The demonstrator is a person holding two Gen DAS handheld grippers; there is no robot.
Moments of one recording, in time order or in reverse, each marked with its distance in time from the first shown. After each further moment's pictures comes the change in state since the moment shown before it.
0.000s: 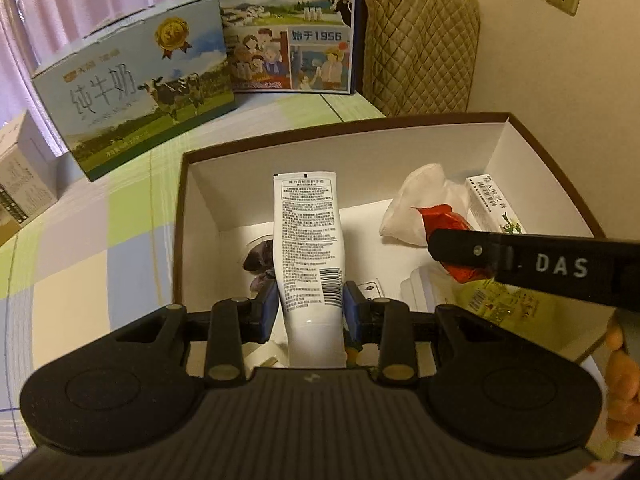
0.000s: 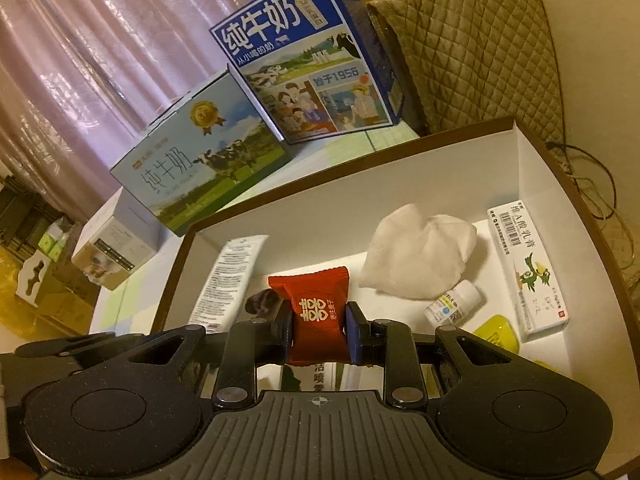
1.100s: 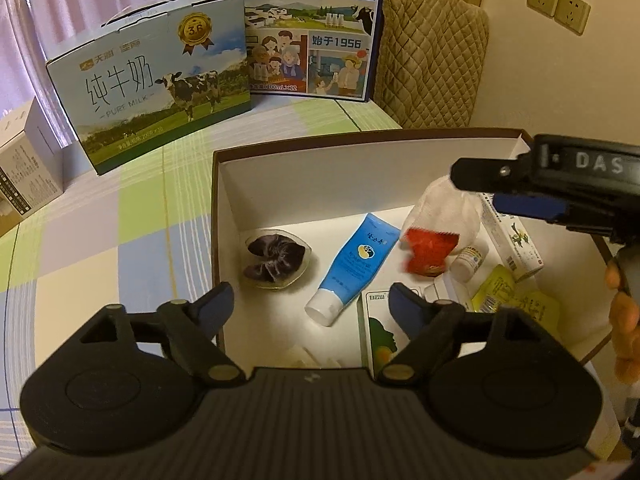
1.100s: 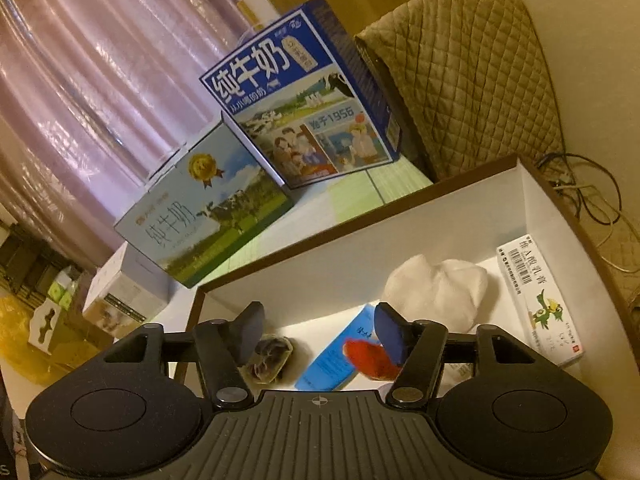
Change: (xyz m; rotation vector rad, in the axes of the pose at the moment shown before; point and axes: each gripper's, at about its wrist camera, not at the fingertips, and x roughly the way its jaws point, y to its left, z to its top) left arm -0.008 0.032 -0.003 -0.040 -0.014 -0.030; right arm -0.004 0.000 0.028 0.086 -0.102 0.031
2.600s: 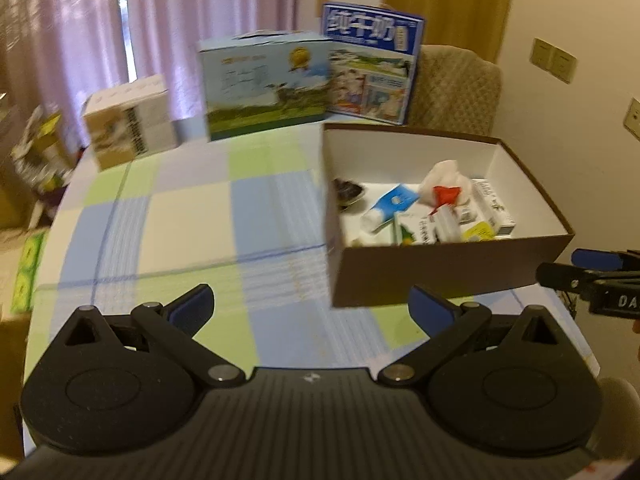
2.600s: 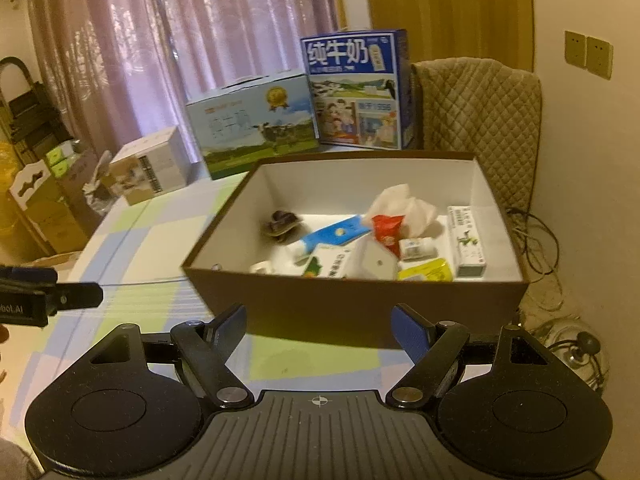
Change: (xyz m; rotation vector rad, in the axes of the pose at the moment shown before) left arm -0.185 0.047 -0.154 -0.149 -0.142 0.088; right arm -0.155 0.066 -0.156 -0.410 0.014 -0.125
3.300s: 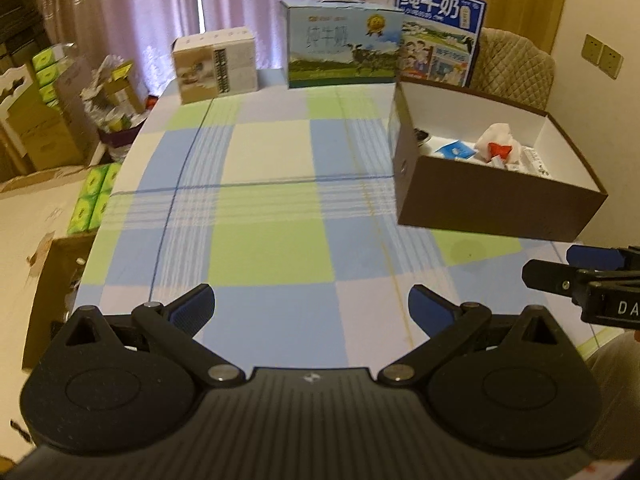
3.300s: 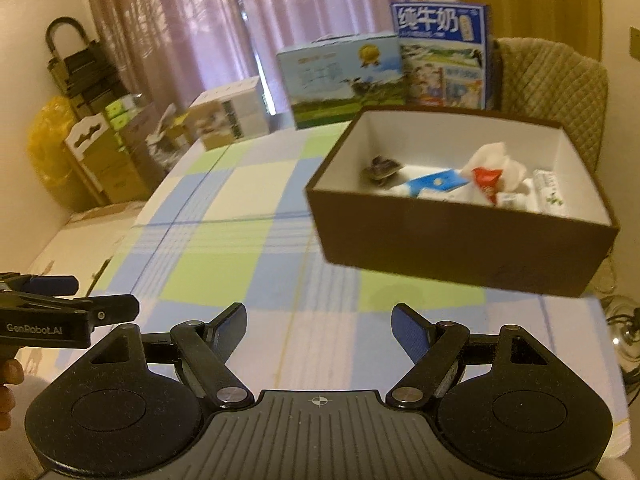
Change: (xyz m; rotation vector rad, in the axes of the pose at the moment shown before) left arm -0.057 0.034 -0.081 -0.104 0.068 0.149; right arm -0.004 0.082 -0.051 -0.079 0.103 0.151
